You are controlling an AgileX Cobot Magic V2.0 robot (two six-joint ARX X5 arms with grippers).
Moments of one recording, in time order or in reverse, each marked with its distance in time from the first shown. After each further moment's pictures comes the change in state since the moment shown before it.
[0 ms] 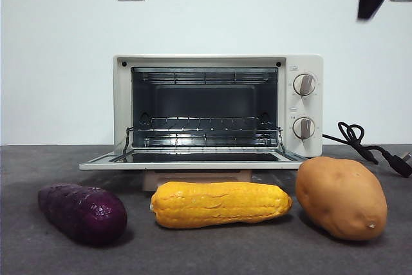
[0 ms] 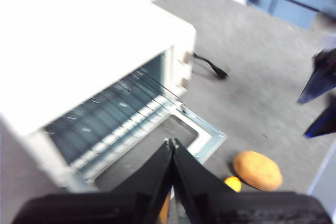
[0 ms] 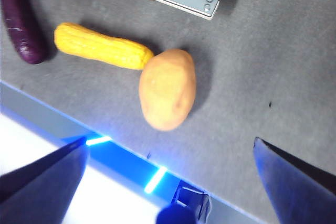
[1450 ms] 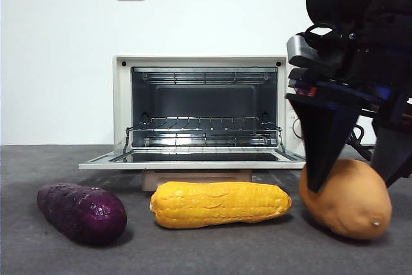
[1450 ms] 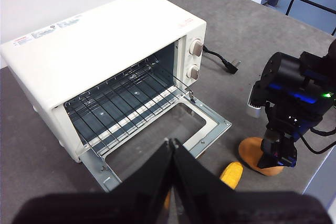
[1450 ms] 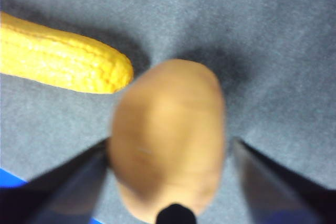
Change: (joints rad) left arm 0.000 -0.095 0.000 -0.103 -0.048 -0.017; right arm 0.179 0.262 -0.283 0.454 0.094 0.164
